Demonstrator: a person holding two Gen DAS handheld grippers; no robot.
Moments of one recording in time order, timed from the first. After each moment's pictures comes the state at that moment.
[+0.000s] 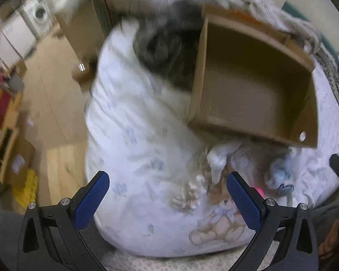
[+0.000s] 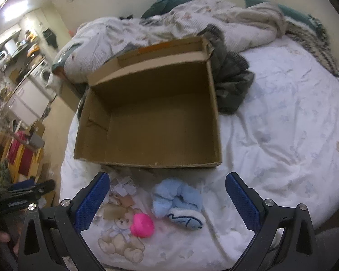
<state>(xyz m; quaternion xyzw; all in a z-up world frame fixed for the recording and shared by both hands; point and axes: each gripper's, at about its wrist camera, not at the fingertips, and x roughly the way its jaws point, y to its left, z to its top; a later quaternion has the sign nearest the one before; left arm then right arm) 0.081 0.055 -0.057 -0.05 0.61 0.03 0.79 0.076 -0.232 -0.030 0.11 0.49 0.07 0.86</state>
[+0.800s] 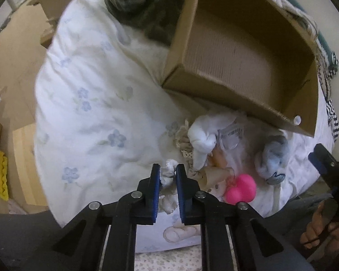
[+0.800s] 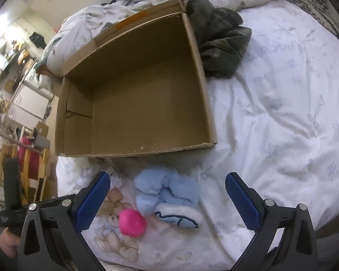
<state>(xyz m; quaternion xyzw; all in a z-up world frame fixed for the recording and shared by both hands) 0.091 0.041 -0.121 -0.12 0.66 -0.03 0.74 0.099 -0.263 -0.088 0.18 0.55 0.07 0.82</state>
